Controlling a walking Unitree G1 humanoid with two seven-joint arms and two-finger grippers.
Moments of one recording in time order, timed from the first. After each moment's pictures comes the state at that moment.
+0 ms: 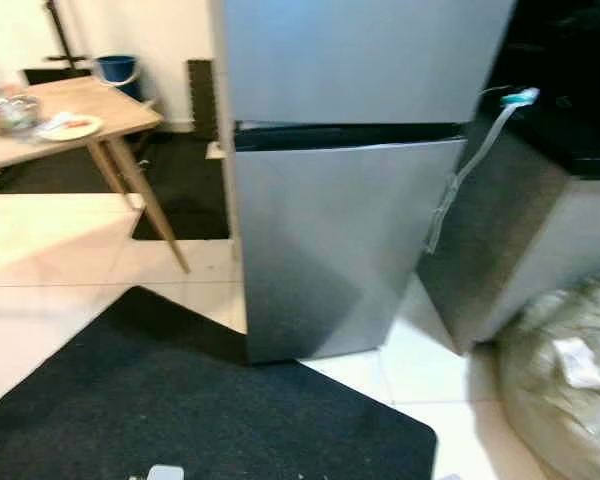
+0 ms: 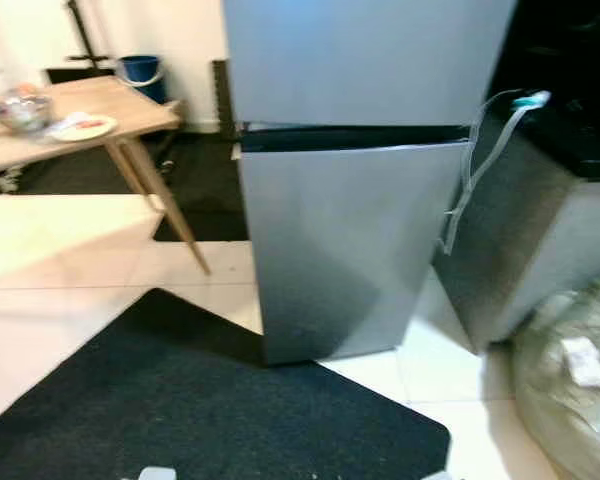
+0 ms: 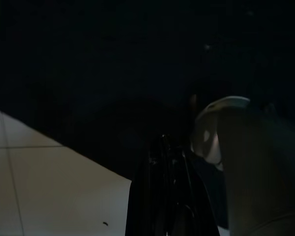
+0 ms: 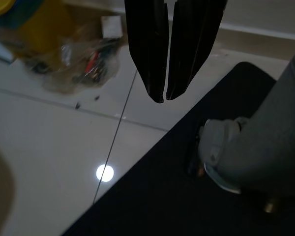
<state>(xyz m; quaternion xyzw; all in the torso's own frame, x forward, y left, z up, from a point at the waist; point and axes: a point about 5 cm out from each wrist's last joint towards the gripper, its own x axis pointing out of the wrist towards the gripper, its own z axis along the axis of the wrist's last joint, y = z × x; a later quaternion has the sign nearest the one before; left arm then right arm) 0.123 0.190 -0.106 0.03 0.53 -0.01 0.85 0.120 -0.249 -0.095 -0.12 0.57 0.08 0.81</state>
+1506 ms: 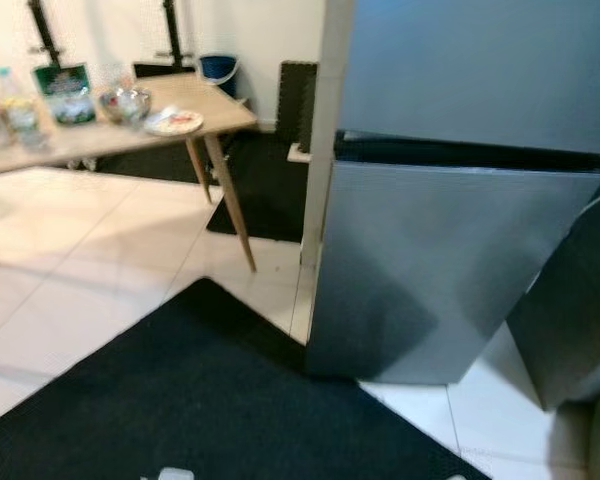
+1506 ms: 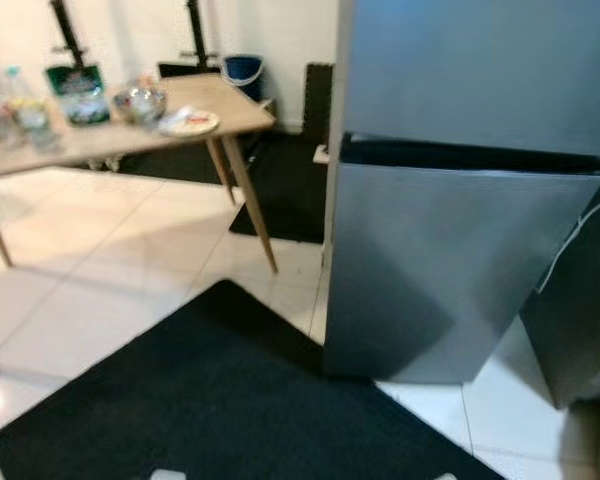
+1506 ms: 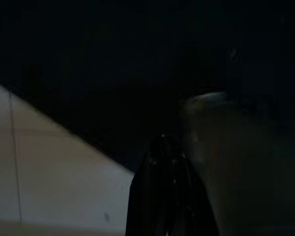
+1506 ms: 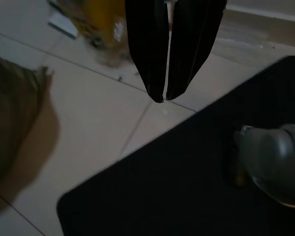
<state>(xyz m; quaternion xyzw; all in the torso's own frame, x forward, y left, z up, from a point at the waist) 0.124 0.184 -0.107 0.05 0.53 -0.05 0.85 0.112 -0.262 -0.095 -0.19 0.58 0.04 0.79</state>
